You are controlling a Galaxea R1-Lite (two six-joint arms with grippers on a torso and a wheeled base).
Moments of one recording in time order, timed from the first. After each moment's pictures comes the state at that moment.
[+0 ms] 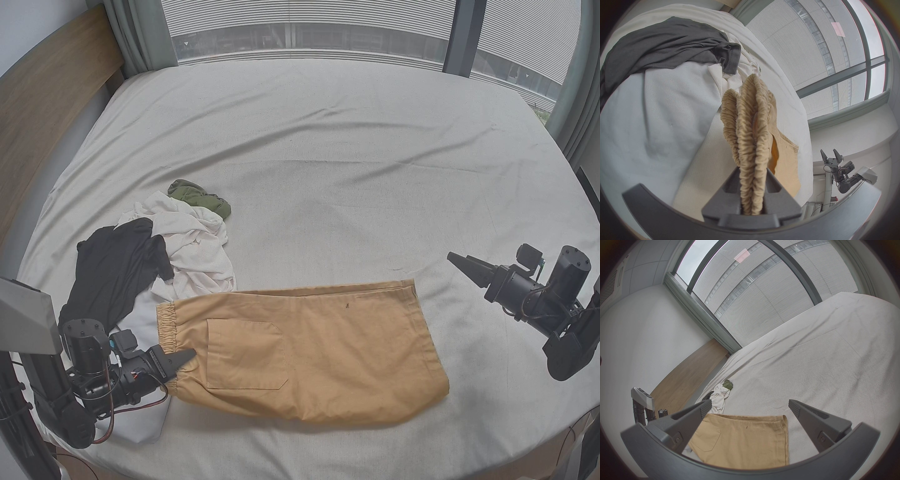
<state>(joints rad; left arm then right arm) -0.15 2.05 -0.09 -1.55 -0.38 -0.71 0.08 1.91 -0.40 -1.54 0.54 0.46</state>
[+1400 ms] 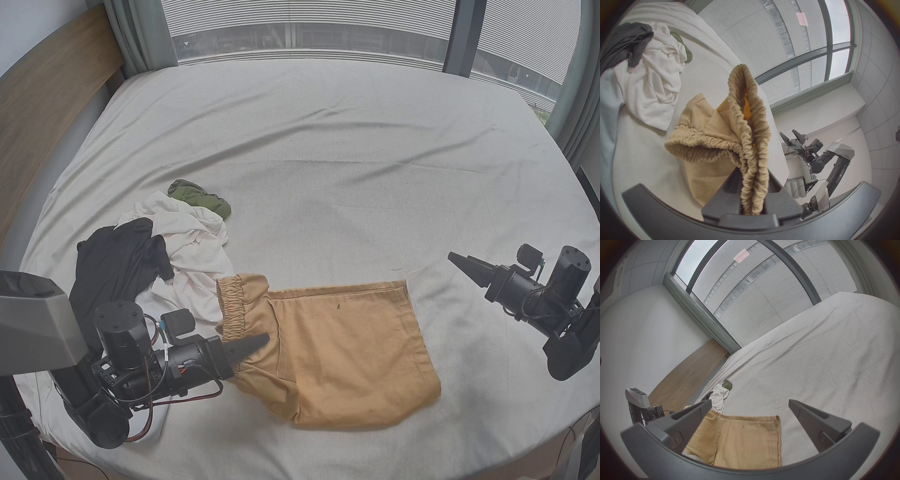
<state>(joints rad) -0.46 2.02 -0.30 -1.55 -0.46 -0.70 0.08 1.91 -0.40 -1.54 0.54 0.46</state>
